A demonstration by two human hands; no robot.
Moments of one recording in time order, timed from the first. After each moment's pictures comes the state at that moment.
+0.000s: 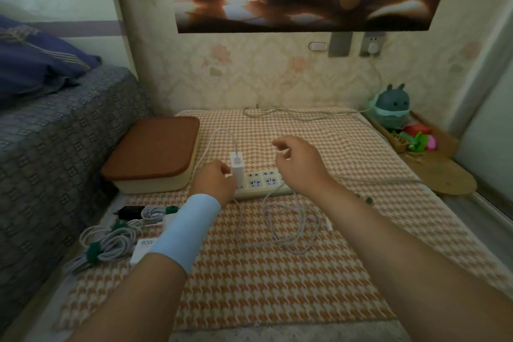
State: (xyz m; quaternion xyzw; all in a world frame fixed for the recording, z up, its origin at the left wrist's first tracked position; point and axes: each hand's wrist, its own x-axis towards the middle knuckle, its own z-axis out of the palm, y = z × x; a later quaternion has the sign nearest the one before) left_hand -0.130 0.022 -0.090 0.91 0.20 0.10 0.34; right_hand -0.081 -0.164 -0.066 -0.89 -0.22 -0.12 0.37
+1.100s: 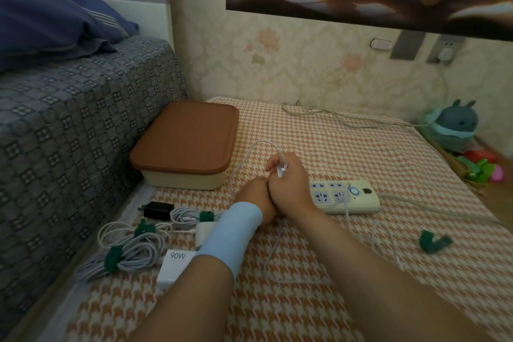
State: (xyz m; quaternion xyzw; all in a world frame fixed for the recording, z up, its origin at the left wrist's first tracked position) left_hand -0.070 0.065 -0.151 0.96 0.07 -0.05 0.26; right_hand -0.035 -0.020 -0.153 -0.82 -0.20 -0.11 0.53
